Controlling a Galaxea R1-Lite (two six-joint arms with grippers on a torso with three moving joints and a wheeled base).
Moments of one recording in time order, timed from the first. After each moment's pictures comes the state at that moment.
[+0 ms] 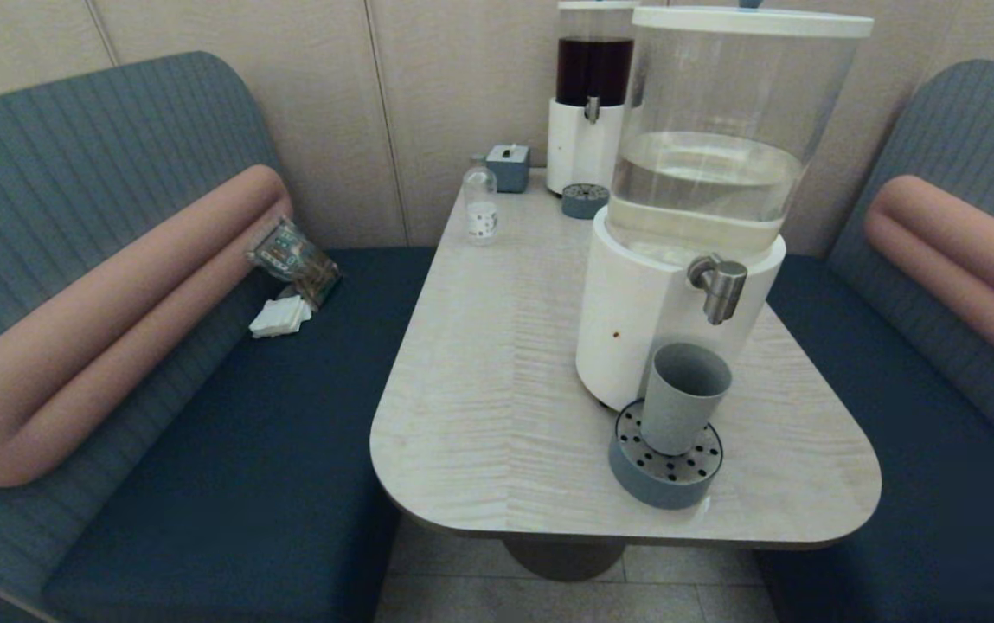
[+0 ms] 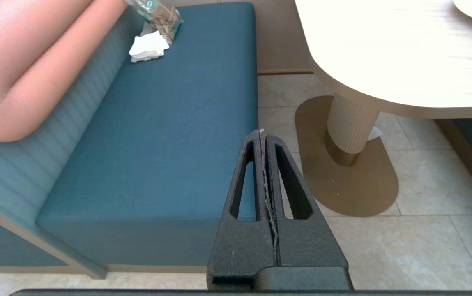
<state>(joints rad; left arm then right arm) -0.02 0.00 -0.01 0.01 -0.01 0.04 0.45 1.22 -1.56 0.45 -0.46 -0.06</state>
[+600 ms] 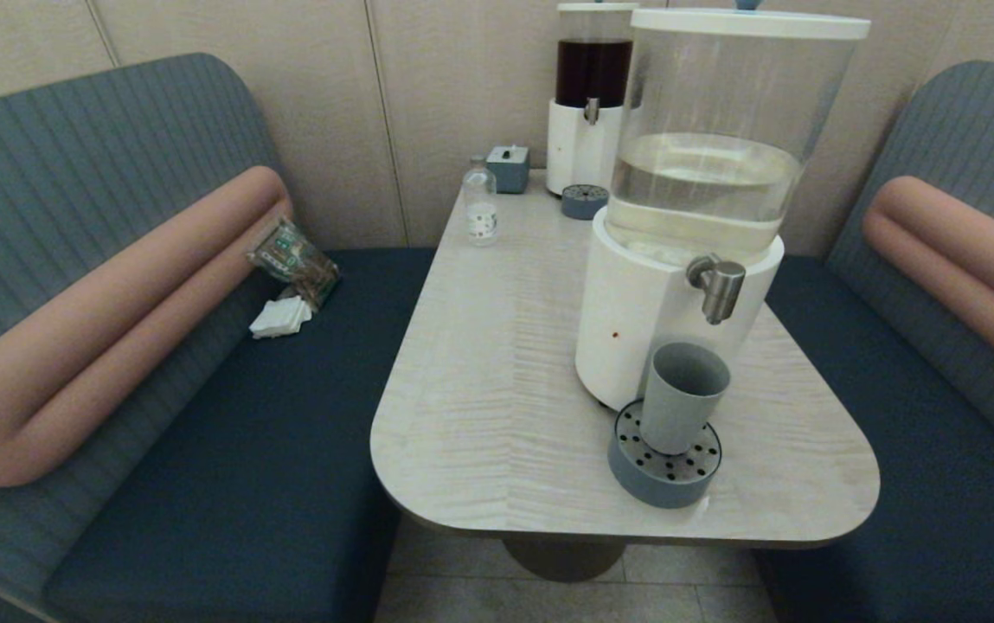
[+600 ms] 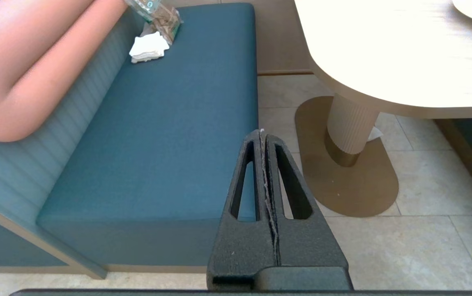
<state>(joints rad) -0.02 0.00 -0.01 0.01 -0.01 0.04 0.00 0.55 -1.05 0.43 -0.22 -0.05</state>
